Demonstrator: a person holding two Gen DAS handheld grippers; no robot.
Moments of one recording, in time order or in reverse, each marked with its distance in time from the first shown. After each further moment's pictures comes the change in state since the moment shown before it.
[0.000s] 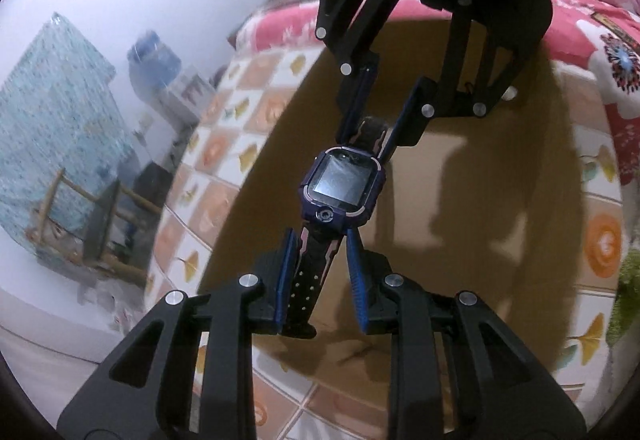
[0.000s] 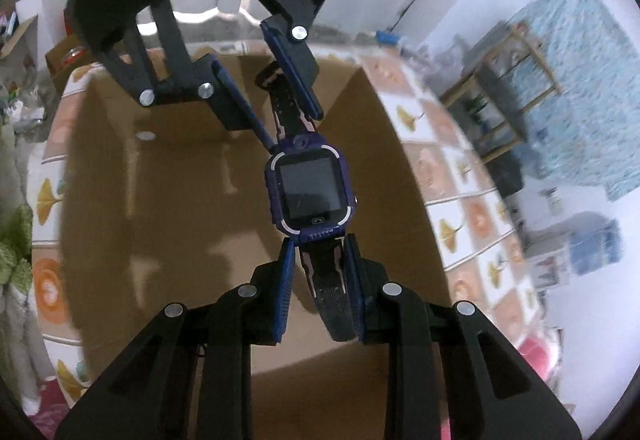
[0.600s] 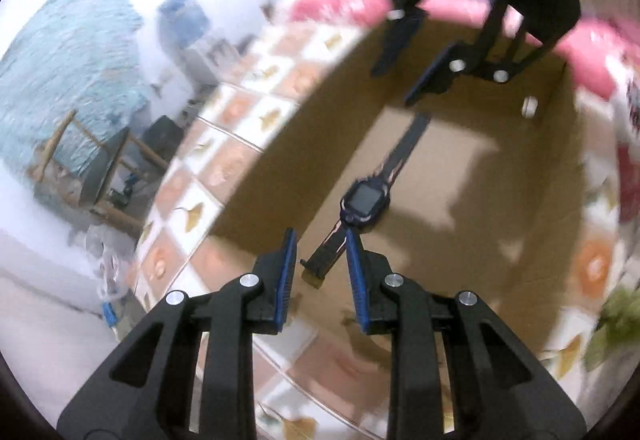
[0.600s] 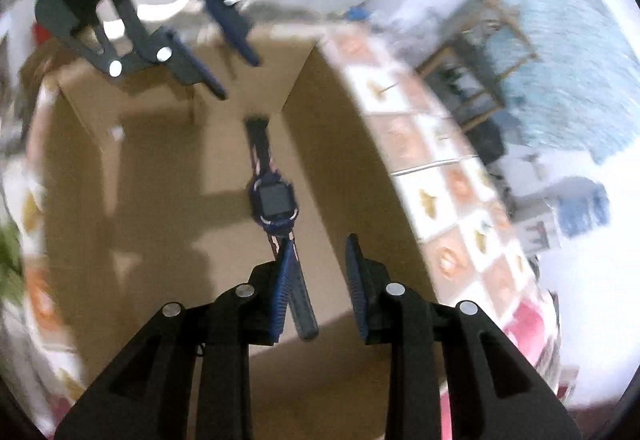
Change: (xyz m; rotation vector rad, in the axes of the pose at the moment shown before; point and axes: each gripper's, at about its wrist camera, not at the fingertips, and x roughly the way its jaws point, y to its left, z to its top) left arm -0.049 0.008 -0.026 -0.225 0.012 0.034; right arm -0.044 0.019 -0.012 0.134 0.027 -0.108
